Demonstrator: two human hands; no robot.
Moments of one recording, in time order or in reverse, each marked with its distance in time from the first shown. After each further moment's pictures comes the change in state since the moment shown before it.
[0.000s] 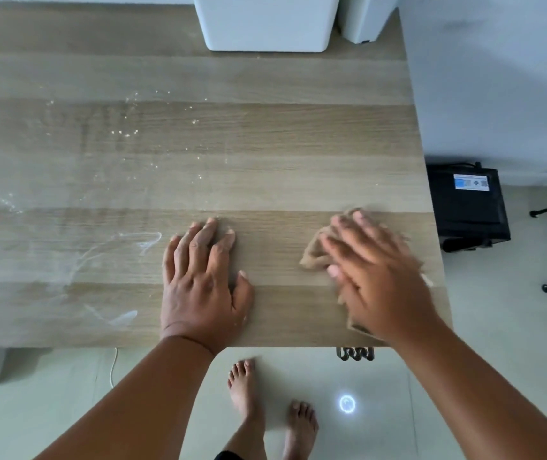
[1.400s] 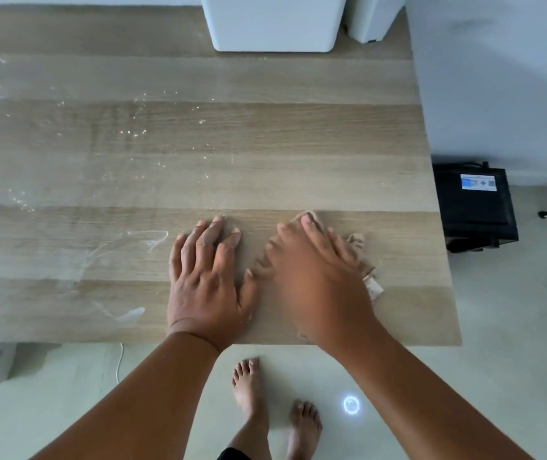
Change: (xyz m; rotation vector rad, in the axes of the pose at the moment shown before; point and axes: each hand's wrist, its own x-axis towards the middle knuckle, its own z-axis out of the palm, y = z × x) left_hand 0.000 -0.003 0.003 0.016 -0.011 0.010; right_hand 0.022 -0.075 0.017 0.040 0.058 -0.060
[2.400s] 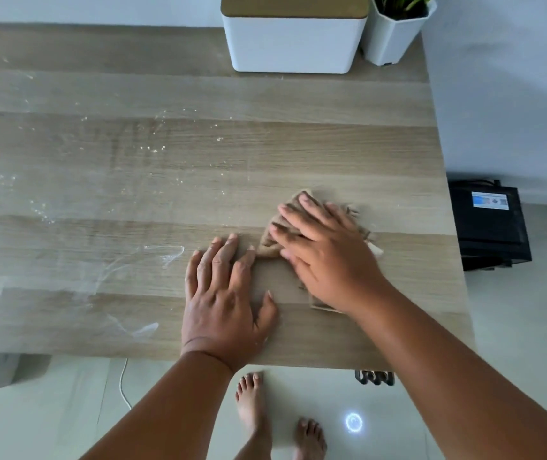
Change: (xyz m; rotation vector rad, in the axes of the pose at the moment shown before) left_hand 0.001 -0.003 0.002 0.030 -0.020 0.003; right_hand 0.070 0.028 -0.005 -0.005 0.012 -0.135
